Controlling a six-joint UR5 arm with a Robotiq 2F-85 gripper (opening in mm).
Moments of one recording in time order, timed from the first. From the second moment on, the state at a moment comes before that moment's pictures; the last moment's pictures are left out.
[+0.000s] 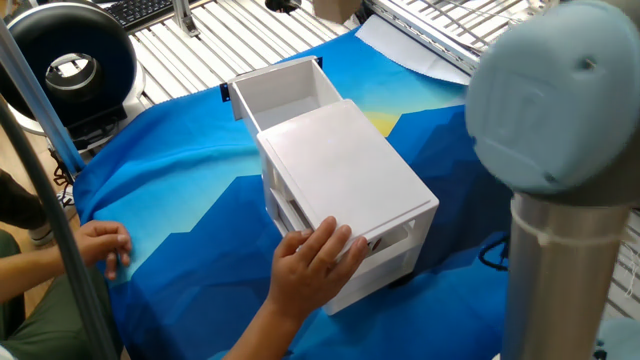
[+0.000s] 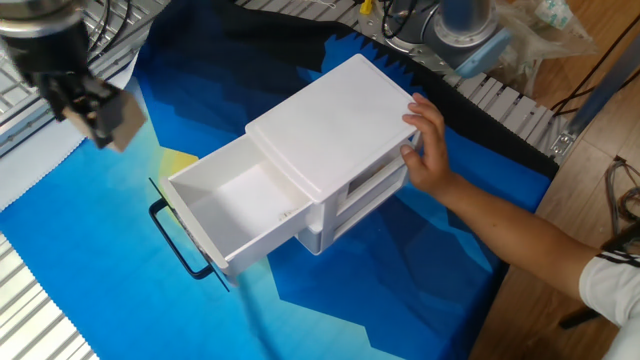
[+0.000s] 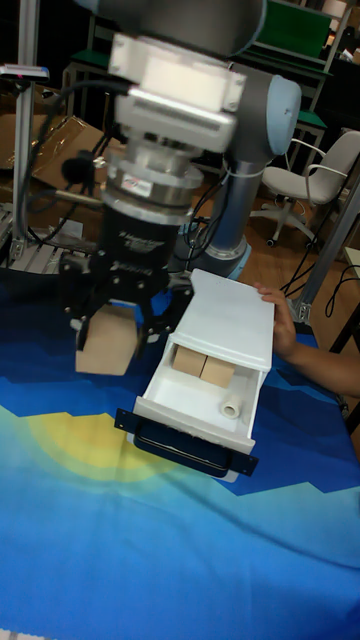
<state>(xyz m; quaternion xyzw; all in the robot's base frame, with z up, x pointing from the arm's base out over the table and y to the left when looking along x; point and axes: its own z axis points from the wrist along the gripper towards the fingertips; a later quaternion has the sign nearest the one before) 0.694 -0.093 0.282 -0.04 1.00 -0.01 0.07</state>
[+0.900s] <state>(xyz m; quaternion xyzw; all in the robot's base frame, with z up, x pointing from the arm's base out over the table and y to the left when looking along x) 0.738 -0.137 0.193 -0.06 0.99 0.02 0.10</state>
